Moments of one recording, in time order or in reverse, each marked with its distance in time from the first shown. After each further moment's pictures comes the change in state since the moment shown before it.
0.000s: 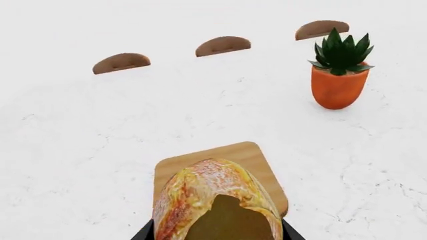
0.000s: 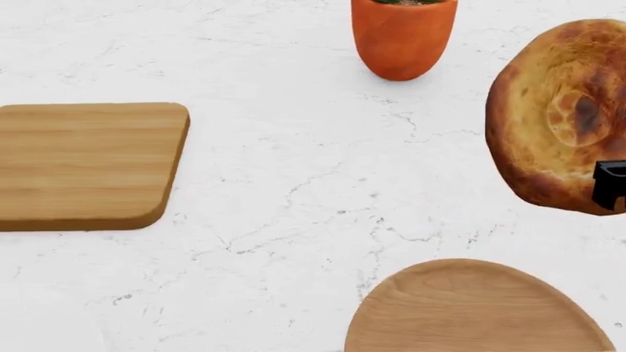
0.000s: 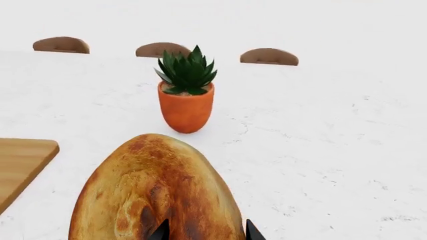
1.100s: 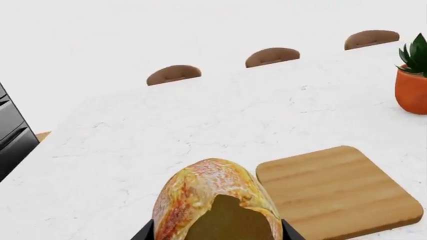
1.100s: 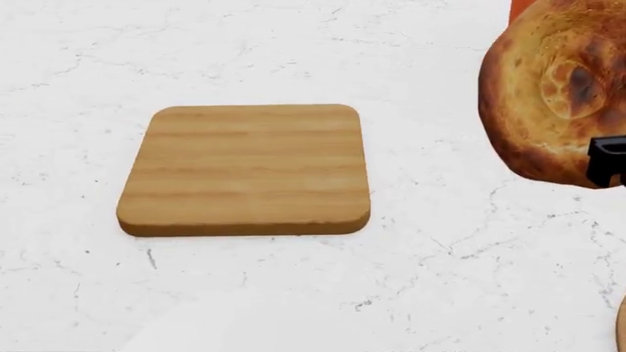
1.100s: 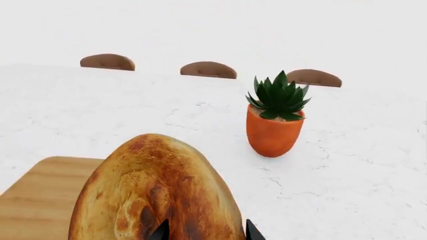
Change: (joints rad) left arm -0.049 0.020 0.034 0.023 0.185 0.050 0.135; right arm 0.048 -0.025 -0.013 -0.008 -0.061 -0.008 -0.047
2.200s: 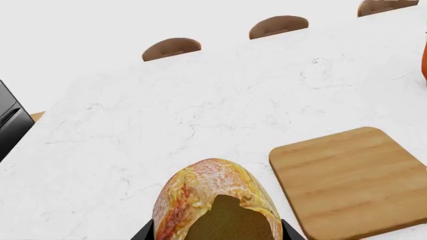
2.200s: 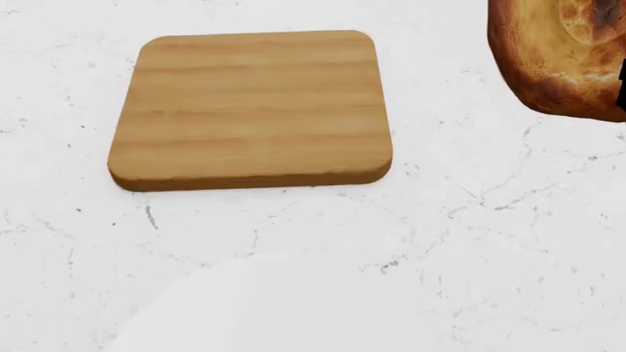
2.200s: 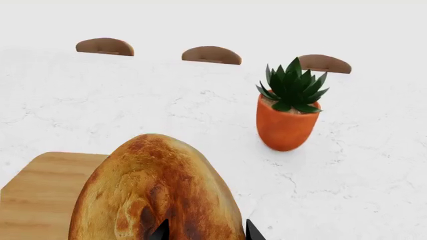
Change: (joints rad) left arm -0.169 0.073 0.073 -0.094 0.051 -0.054 0.010; right arm 0.244 -0.049 -0.076 0.076 0.033 0.068 0.041
